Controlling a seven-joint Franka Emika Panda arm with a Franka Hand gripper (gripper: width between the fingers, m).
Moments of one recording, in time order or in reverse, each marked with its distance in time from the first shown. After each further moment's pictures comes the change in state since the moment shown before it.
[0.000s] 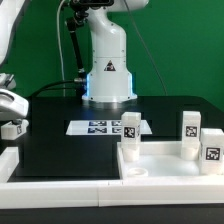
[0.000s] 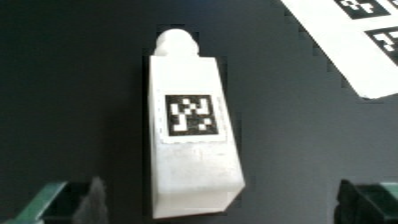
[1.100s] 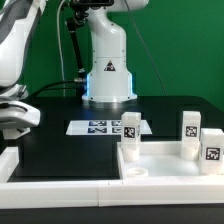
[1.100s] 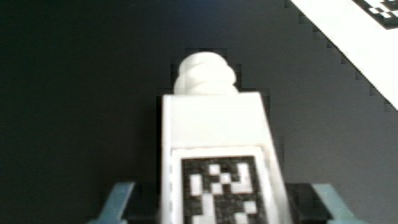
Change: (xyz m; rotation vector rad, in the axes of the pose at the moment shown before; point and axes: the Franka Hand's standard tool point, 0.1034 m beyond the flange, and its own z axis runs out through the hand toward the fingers) arm -0.003 0.002 0.044 0.004 -0.038 0.026
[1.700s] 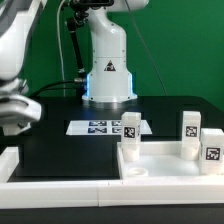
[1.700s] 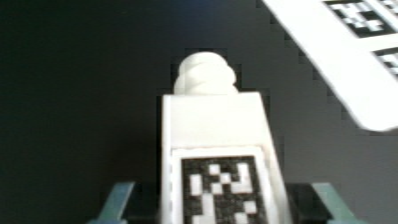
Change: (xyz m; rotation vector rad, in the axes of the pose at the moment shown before) arm -0.007 -0.022 -0.028 -0.015 0.007 -0.033
